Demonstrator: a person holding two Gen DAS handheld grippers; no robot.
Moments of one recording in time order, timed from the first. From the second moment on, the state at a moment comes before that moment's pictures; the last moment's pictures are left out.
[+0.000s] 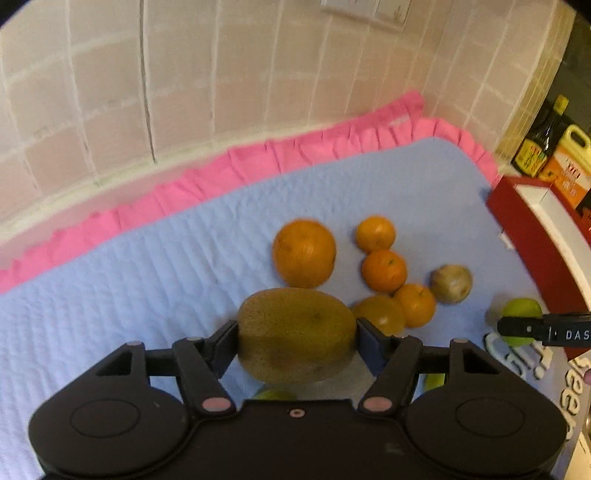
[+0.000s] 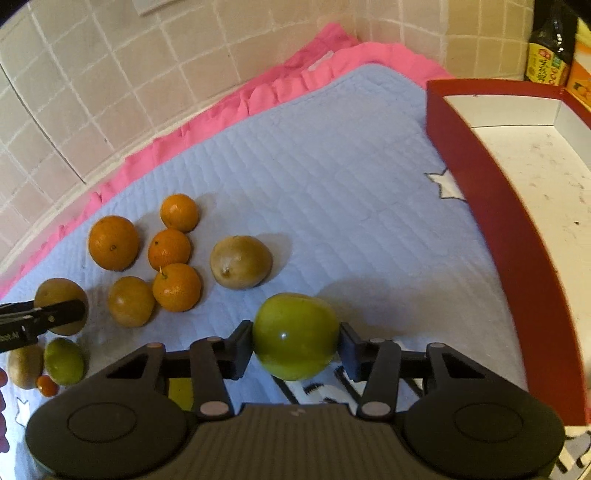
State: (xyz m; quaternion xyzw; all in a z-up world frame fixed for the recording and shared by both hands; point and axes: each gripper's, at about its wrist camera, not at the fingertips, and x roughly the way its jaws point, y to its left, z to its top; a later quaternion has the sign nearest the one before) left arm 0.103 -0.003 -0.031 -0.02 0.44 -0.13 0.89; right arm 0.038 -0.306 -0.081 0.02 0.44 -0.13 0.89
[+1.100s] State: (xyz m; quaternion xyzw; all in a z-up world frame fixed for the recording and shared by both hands) left arm 0.231 -0.409 -0.016 0.06 0.46 -0.41 0.78; right arm -0.034 -0.536 0.024 0.12 0.40 -0.29 0.86
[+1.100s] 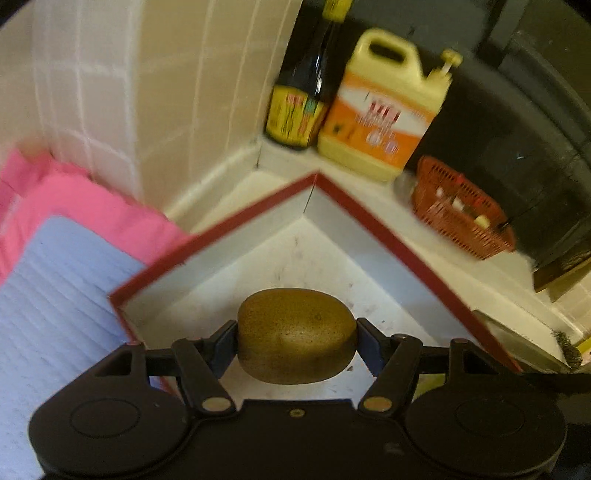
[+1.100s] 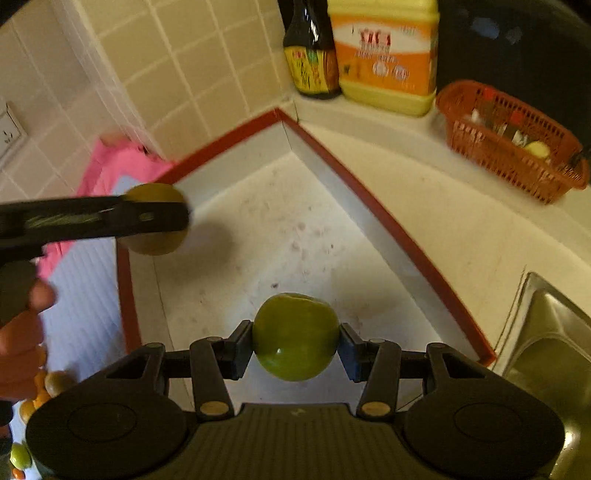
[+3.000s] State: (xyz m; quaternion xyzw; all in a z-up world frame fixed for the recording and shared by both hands) left arm 0.016 0.111 0.029 -0.08 0.38 0.01 0.92; right arm 0.082 -0.247 -0.014 -0.02 0.44 -0.01 0.90
